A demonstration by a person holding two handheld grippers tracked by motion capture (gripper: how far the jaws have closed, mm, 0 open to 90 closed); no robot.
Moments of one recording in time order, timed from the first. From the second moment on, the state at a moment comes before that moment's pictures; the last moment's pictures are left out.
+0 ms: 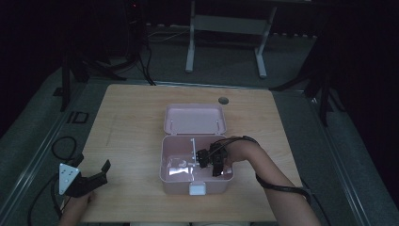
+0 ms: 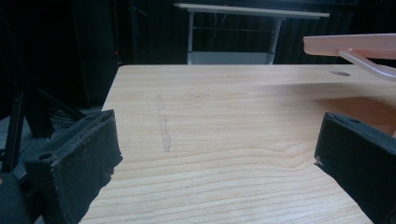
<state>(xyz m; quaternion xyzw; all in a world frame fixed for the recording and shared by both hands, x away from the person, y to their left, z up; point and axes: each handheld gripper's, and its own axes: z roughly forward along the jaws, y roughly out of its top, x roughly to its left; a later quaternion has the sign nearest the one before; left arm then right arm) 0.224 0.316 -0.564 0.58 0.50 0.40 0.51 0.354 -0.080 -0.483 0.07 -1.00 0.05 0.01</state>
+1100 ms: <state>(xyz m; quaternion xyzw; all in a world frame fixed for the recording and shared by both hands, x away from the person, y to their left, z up) 0.224 0.317 -0.564 0.58 0.50 0.40 0.51 0.354 -0.076 -0.494 0.07 -0.99 0.08 0.03</state>
